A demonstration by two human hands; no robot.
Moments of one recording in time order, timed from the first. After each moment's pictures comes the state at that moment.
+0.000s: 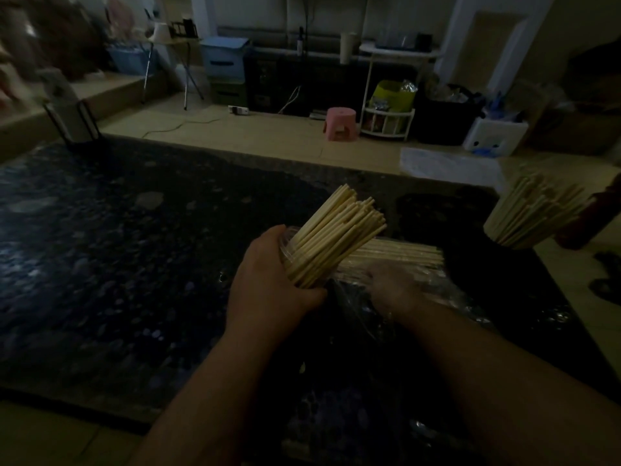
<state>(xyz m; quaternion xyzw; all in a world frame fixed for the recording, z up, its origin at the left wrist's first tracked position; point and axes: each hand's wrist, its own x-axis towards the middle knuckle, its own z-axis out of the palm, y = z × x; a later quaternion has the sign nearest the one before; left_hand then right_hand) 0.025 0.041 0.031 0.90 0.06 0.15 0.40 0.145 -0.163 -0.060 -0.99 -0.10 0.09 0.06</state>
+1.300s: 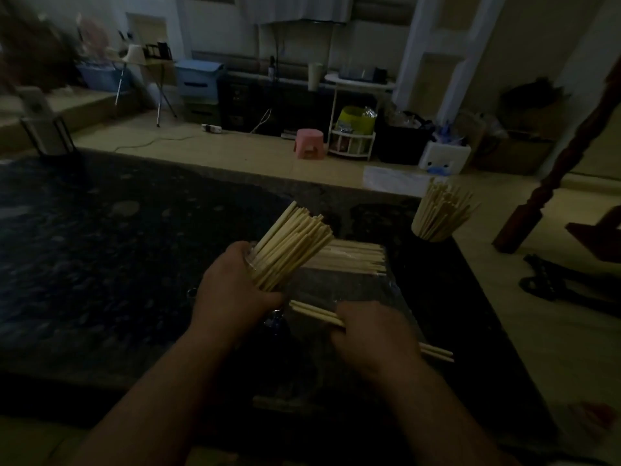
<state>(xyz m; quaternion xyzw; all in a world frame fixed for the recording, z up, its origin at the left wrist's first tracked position) -0.024 0.026 0.047 0.91 0.07 0.12 0.38 -0.046 -0.173 0.045 -0.99 -0.14 0.01 0.08</state>
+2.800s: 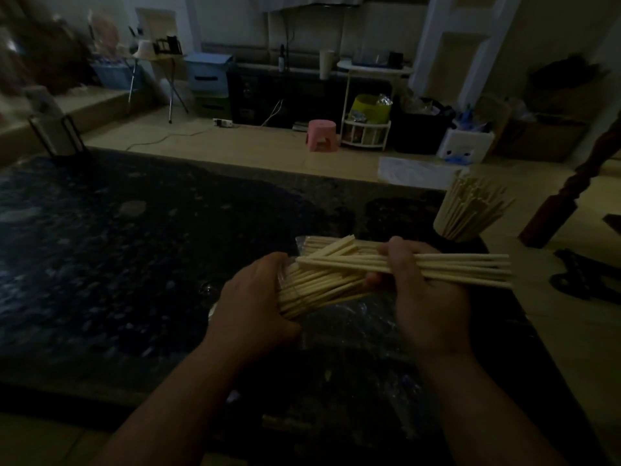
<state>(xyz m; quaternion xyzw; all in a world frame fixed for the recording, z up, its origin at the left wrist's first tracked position) -0.014 0.019 0.035 0.96 -0.04 0.10 0.27 -0.016 -0.172 0.071 -0.68 -0.03 -0.23 0.70</state>
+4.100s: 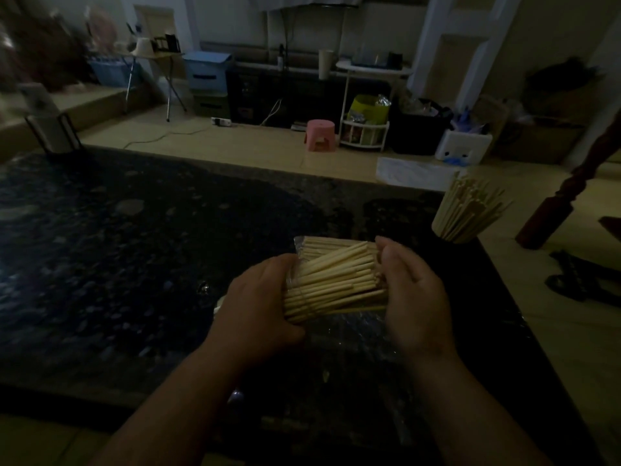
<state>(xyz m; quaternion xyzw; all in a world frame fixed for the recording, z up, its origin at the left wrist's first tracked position) -0.015 0.015 0.035 0.95 -0.09 0.10 0.27 -0.015 -0.172 0.064 -0.74 0.02 -0.15 0.65</state>
